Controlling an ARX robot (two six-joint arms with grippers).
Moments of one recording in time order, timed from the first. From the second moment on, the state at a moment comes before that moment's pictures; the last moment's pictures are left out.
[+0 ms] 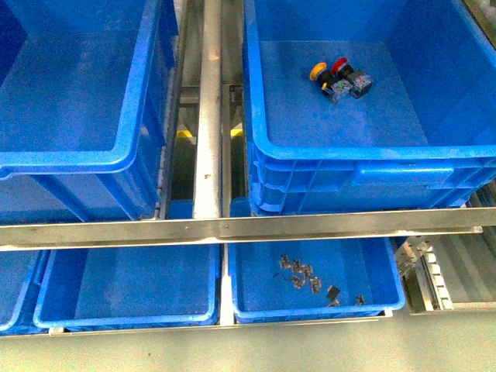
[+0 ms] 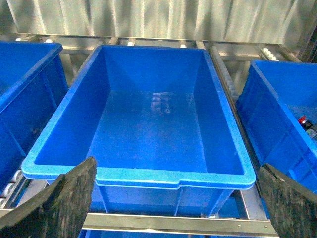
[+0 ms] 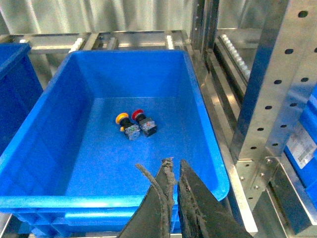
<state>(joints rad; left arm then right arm) 0.00 0.01 0.02 0.00 0.00 -0.01 0.13 0.96 0.05 0.90 0.12 0.01</state>
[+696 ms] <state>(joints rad) 0.00 0.01 0.02 0.00 0.00 -0.01 0.00 0.44 0.03 0.43 0.00 0.01</state>
